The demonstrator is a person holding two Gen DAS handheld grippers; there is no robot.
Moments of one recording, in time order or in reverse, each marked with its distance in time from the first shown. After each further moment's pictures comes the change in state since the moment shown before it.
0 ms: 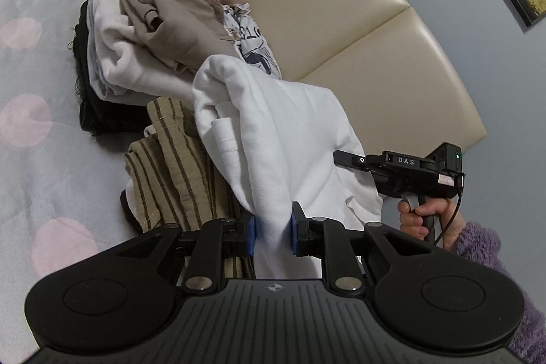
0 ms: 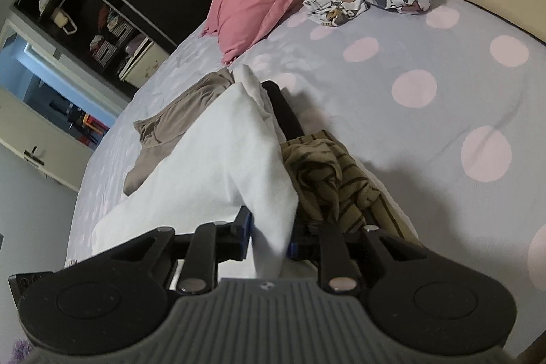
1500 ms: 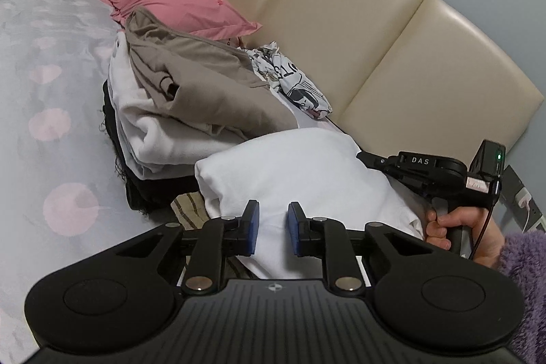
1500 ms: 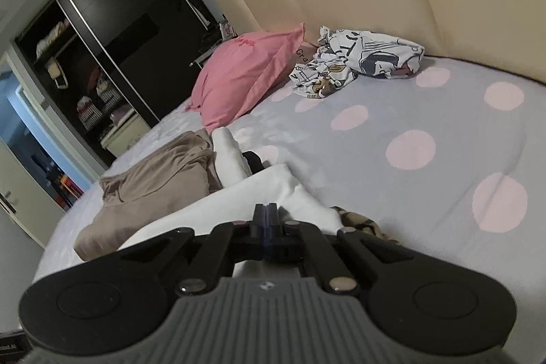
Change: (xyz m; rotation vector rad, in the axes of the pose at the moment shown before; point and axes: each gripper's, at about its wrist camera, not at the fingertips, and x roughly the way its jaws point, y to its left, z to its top) left arm 0.023 -0.009 0.006 0.238 -0.142 0.262; right arm 0.061 -0.004 -0.025 -0.030 -0.351 -0.055
